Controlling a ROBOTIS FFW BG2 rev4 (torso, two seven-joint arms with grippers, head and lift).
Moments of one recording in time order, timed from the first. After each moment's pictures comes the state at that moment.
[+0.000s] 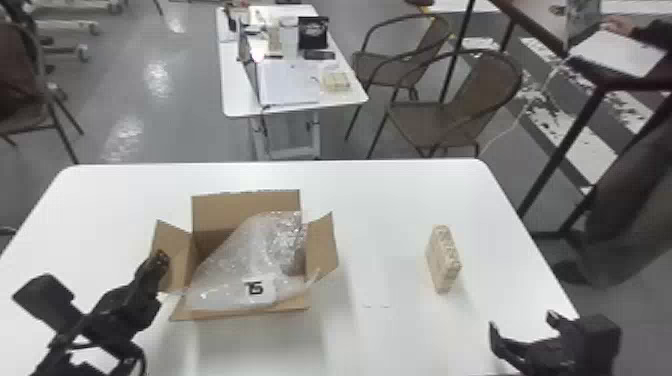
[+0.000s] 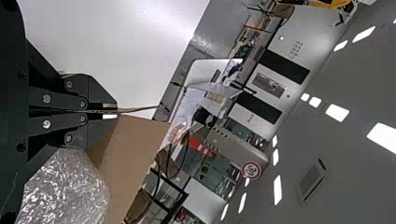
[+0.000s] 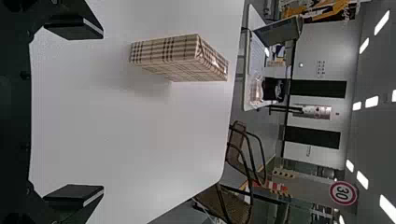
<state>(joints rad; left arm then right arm) 0.18 0.11 0.13 -1.45 0.61 -0.02 -0.34 0.33 0.00 -0.37 -1.55 0.15 -0.05 0.46</state>
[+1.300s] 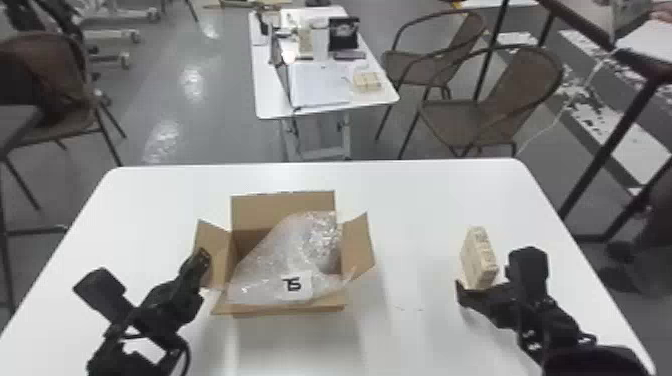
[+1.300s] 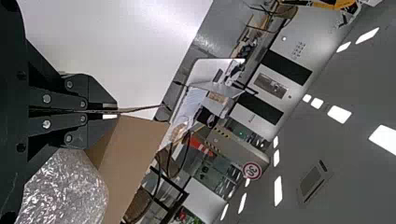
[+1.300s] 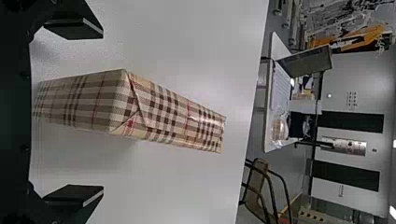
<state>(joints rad) 0.17 0.10 0.13 -1.44 0.61 -0.02 -0.34 -0.08 0.00 -0.23 -1.11 0.30 0.03 0.43</state>
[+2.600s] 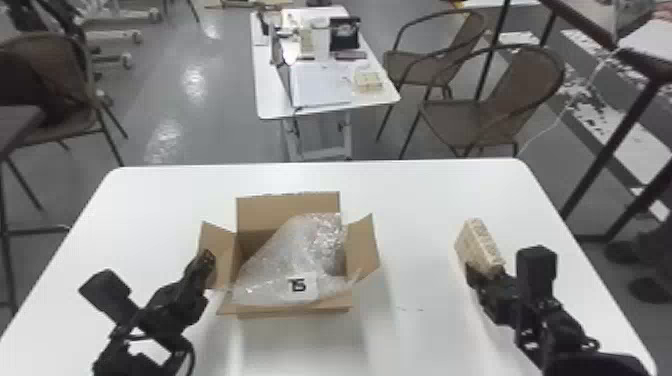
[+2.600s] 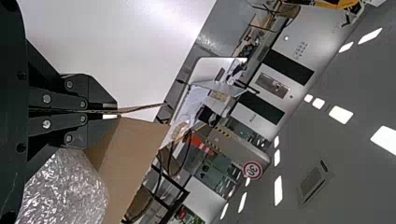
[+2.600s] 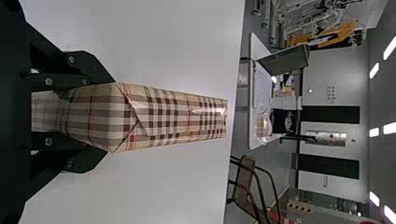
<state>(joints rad) 0.17 0.10 0.12 -1.43 0.62 -0.02 -0.34 -0.01 0.00 -0.19 -1.24 0.18 0.02 0.41</state>
